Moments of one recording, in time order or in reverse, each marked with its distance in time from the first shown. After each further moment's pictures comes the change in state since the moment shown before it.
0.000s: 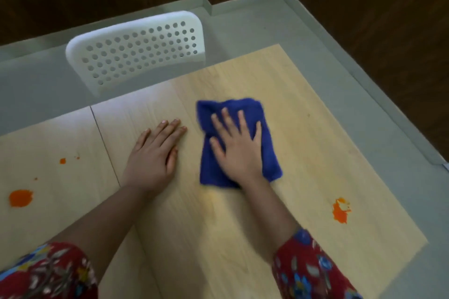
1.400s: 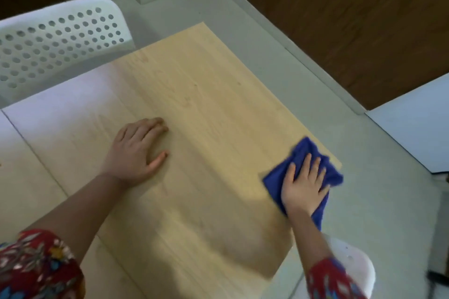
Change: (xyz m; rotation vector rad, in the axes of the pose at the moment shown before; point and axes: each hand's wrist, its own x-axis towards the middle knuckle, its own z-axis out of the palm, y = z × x) left_hand 0.003 0.059 0.015 0.052 -0.056 0.342; right_hand -0.227 0.159 -0.008 0.040 0.169 1.106
